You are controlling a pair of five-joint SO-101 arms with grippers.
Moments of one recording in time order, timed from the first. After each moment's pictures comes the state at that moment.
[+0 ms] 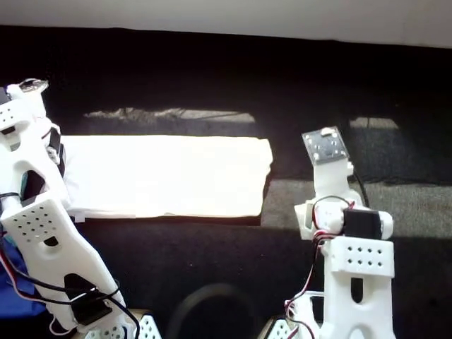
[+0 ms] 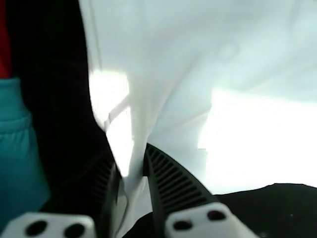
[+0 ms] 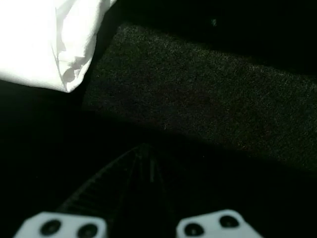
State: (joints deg) left arm -34.4 46.0 -44.4 100.1 -18.9; right arm -0.3 -52.8 54.8 71.3 20.6
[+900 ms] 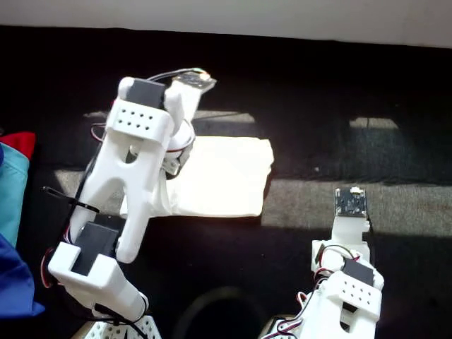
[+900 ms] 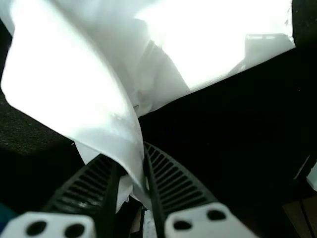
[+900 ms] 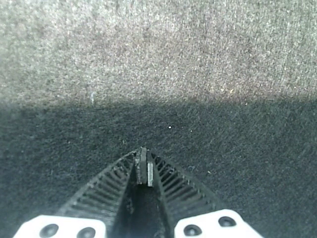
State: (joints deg) left arm 11.4 7.7 -12.0 100.6 -10.4; right arm 17.7 -60.7 91.3 41.8 21.9
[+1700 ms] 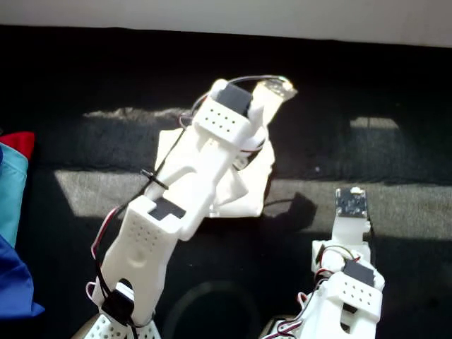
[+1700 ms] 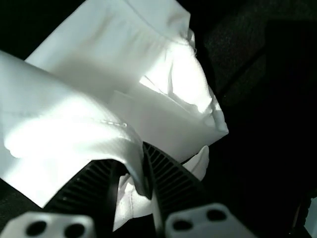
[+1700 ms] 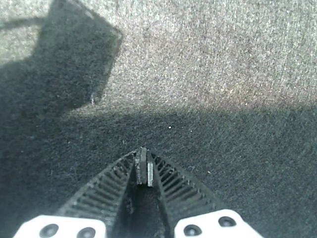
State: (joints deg) left arm 26.8 41.7 -51.3 100.2 -7.6; right arm 17.7 -60.8 91.5 41.8 21.9
